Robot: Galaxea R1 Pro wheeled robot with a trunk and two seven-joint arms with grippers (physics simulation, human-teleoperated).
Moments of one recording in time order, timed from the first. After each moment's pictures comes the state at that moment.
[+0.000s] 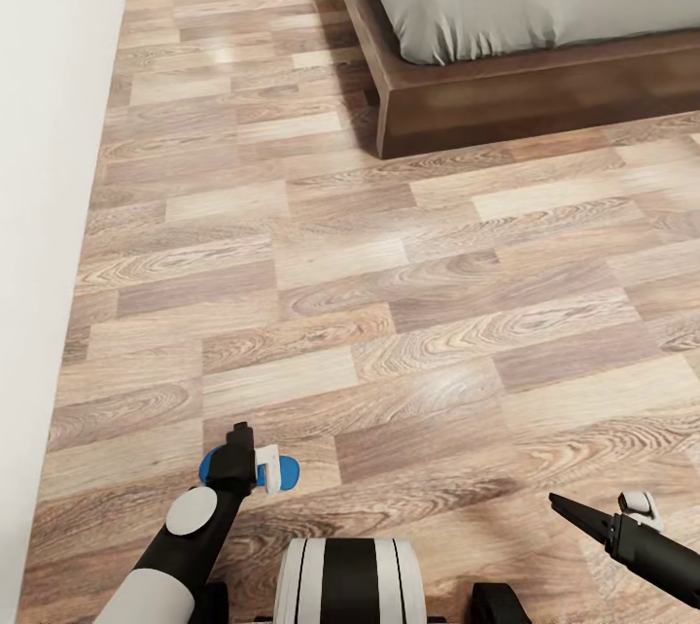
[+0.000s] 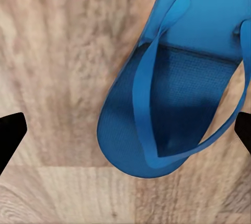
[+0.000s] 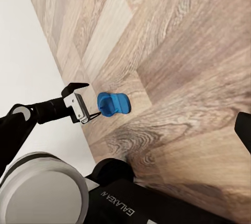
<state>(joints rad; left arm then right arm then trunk) -0.51 -0.08 -0.13 -1.02 -1.57 0.43 -0.73 0.00 -0.49 -0.28 -1.27 -0.80 0.76 1.04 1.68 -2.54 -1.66</state>
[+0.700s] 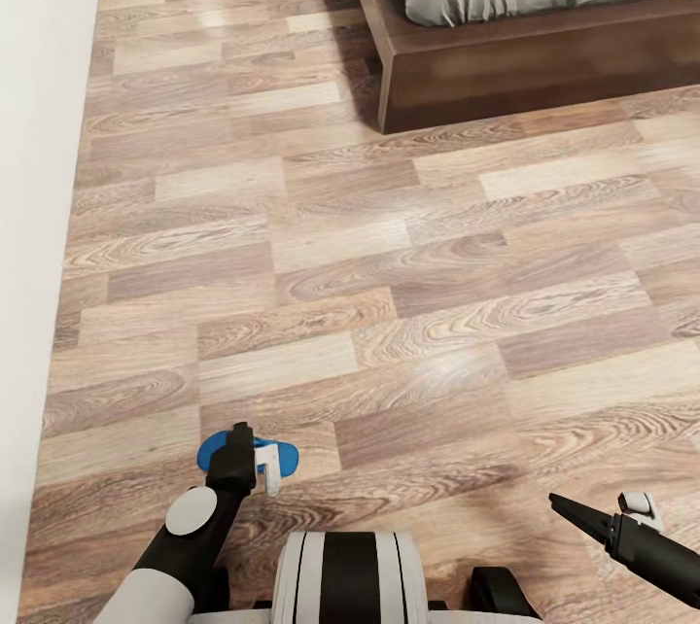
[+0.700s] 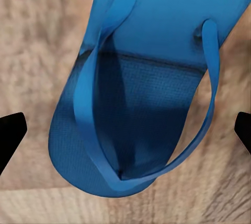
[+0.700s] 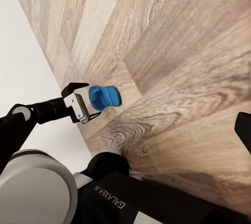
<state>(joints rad) -0.51 -0.08 -0.12 -1.02 -1.57 0.43 -0.73 0.00 -0.49 -0.28 -1.27 -0.80 0.76 1.05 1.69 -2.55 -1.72</state>
